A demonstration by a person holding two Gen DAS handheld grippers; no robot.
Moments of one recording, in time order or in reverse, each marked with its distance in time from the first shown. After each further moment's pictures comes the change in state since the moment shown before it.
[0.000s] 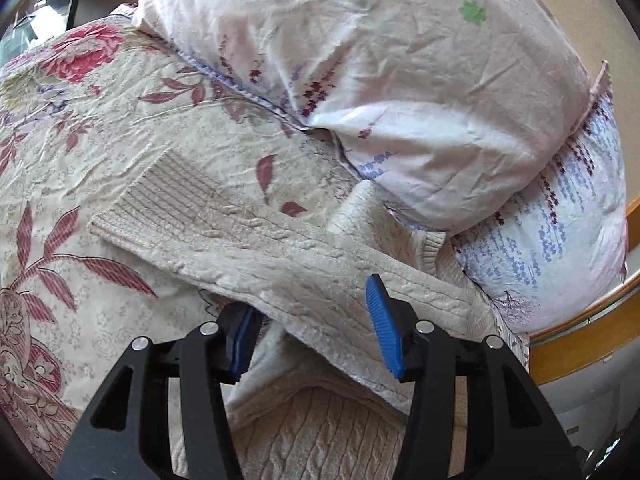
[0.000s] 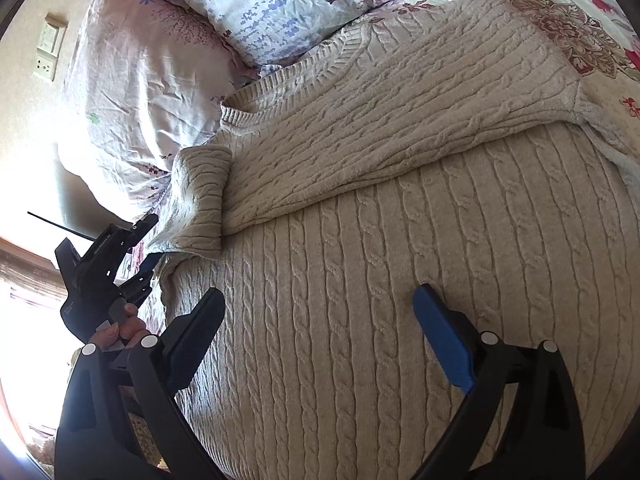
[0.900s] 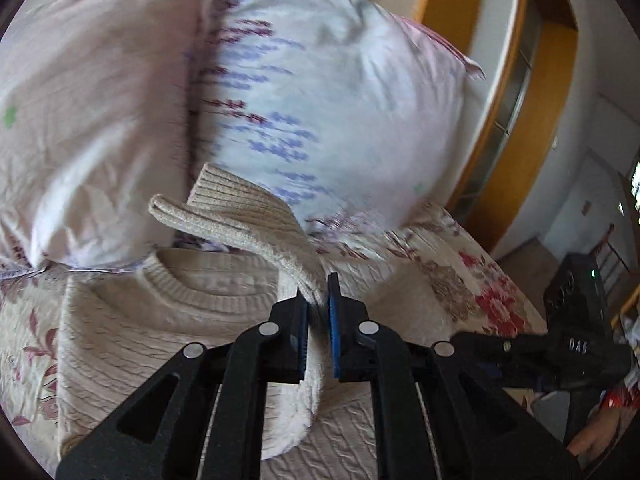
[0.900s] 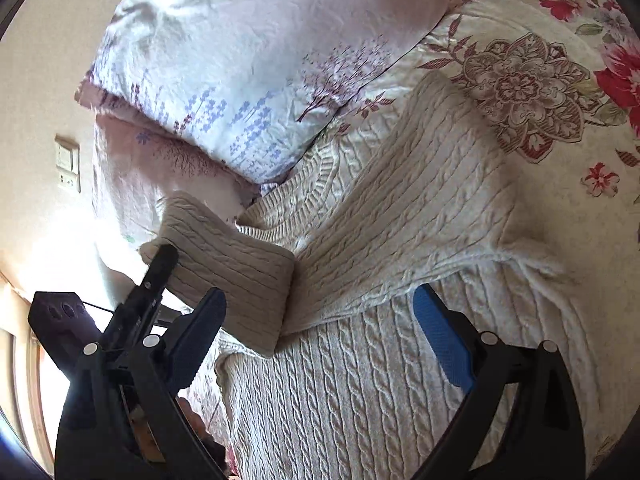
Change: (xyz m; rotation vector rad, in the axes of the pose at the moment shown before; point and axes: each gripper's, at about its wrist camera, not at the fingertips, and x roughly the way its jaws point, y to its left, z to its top) left arm -0.007 -0.233 -0.107 0.840 0.016 -0.324; right arm -0.061 -0.064 0.060 0.206 -0.204 0.166
